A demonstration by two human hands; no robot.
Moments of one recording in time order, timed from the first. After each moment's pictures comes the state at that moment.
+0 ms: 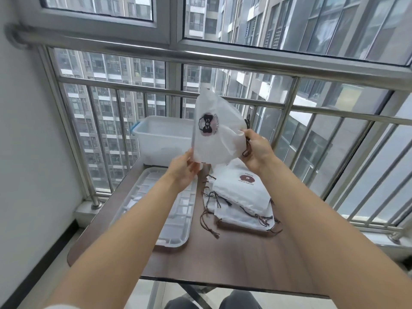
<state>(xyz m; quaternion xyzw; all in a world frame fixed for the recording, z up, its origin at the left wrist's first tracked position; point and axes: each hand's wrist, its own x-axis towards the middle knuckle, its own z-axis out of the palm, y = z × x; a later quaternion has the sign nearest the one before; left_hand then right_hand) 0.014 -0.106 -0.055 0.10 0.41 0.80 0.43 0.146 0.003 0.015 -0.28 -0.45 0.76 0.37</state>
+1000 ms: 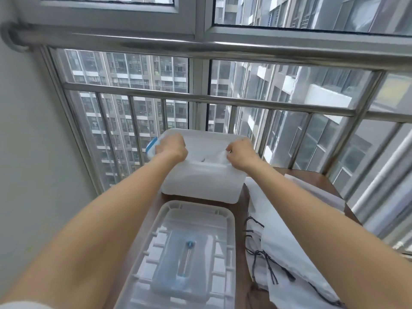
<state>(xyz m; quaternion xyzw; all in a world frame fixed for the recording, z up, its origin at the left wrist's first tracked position) -0.206 -0.035 -0.030 0.29 0.93 0.24 0.01 -0.074 0.091 -0.030 -0.34 -0.92 0.16 0.12</state>
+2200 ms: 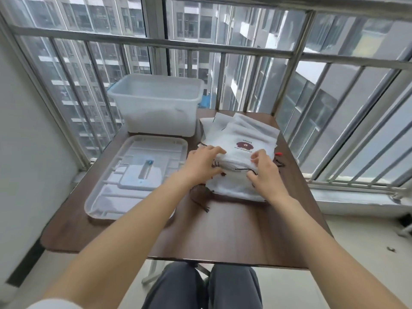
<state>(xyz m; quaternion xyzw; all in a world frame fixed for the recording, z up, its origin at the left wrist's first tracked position) 0.057 -0.057 -0.126 0.57 0.80 0.20 0.07 0.219 0.034 -0.133 -0.37 -0.86 0.26 0.24</state>
